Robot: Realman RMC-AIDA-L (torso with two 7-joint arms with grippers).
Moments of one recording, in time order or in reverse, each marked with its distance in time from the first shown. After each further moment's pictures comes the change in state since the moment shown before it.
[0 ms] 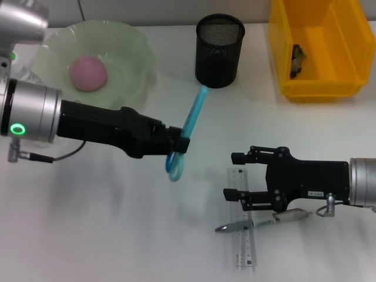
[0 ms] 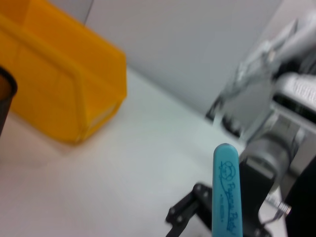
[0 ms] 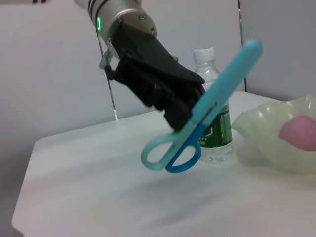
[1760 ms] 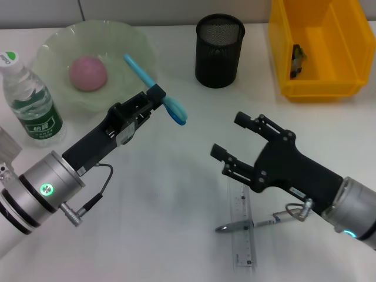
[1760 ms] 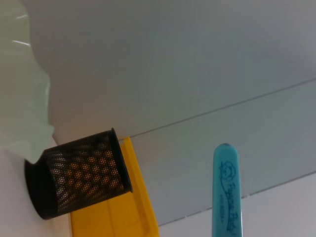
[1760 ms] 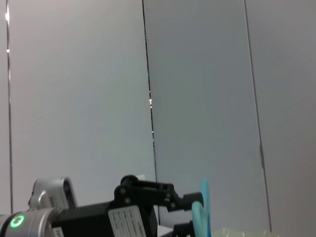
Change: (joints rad) left arm 0.020 -0.011 -0.179 -1.059 -0.726 -0.164 0.334; right arm 0.026 0.035 0.561 0.589 0.011 -0.089 -0.681
